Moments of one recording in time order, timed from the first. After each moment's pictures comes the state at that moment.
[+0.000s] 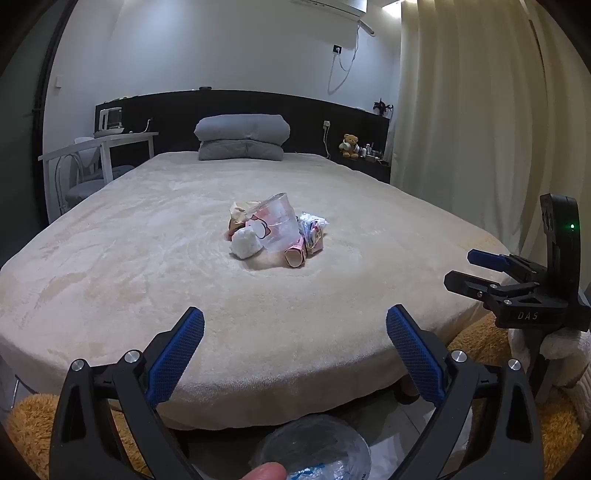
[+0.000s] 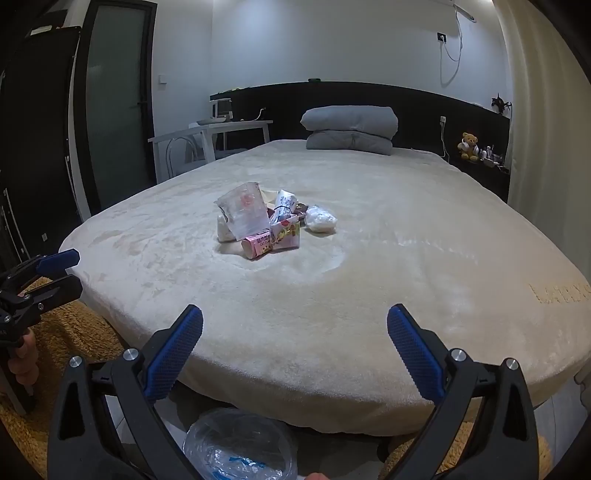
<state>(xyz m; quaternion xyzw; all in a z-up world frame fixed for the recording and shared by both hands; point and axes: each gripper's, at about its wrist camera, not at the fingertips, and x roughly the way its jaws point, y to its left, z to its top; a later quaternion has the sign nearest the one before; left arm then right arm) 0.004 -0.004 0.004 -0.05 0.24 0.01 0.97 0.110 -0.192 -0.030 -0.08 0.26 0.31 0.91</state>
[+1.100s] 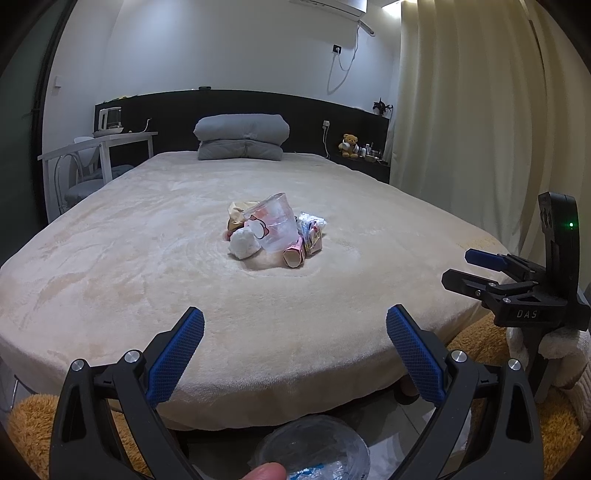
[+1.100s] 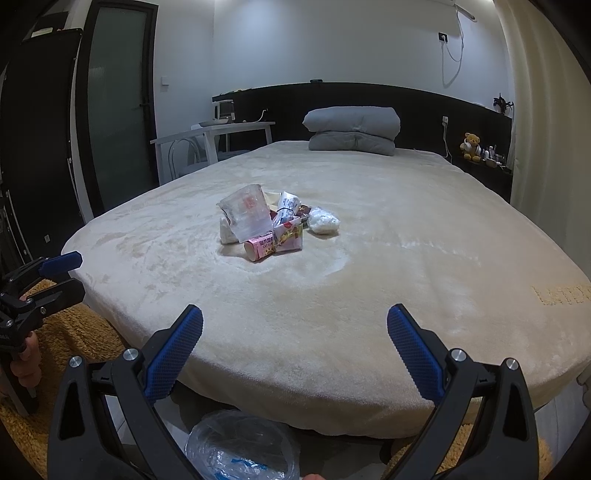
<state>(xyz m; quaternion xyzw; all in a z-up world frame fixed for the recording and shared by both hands) -0.003 -0.001 0.003 -0.06 0.24 0.01 0.97 0.106 -0.194 -0.024 -0.08 0.25 0.32 0.91</state>
